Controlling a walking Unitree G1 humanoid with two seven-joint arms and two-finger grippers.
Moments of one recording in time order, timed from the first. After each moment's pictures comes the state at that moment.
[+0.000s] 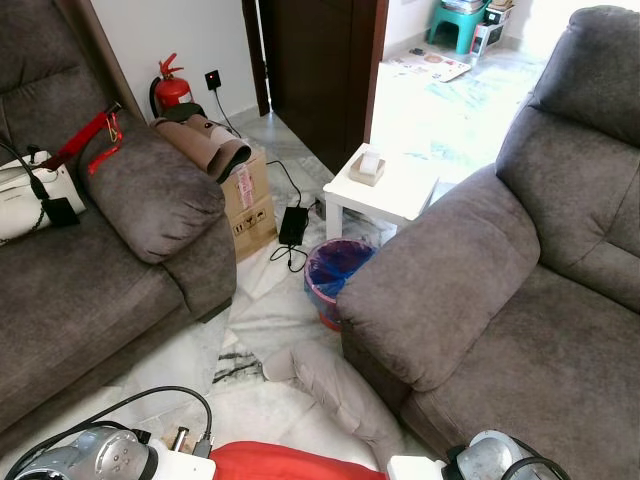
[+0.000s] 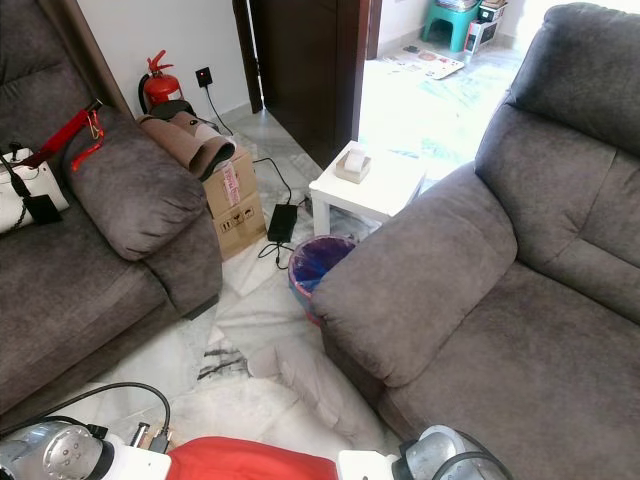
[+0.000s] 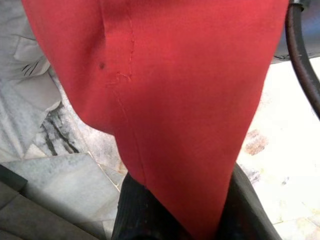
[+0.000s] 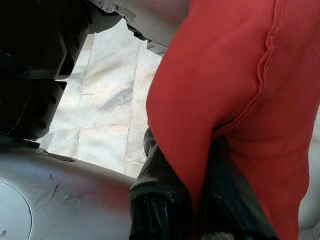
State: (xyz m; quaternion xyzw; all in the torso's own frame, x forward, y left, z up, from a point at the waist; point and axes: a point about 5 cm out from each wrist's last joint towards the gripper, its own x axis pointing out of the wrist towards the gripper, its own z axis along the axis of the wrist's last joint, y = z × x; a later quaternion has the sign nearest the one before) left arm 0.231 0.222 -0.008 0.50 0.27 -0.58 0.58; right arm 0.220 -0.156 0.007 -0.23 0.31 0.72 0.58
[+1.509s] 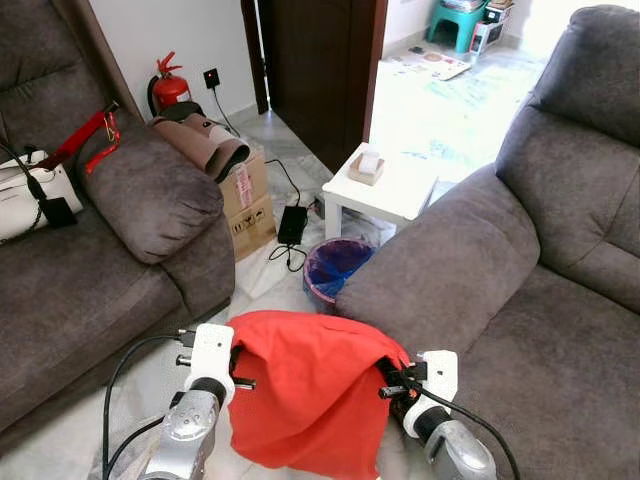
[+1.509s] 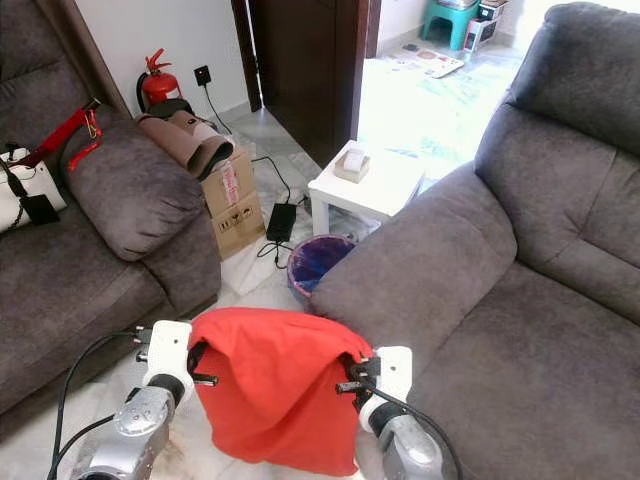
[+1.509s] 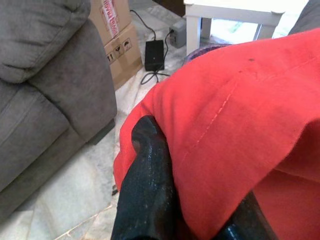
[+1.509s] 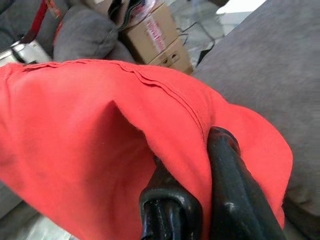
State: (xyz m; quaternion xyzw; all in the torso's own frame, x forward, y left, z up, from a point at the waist) left arm 0.300 0.160 0.039 0.03 0.08 -0.02 1.00; right arm 0.280 -0.131 0.017 0.14 0.14 0.16 0.97
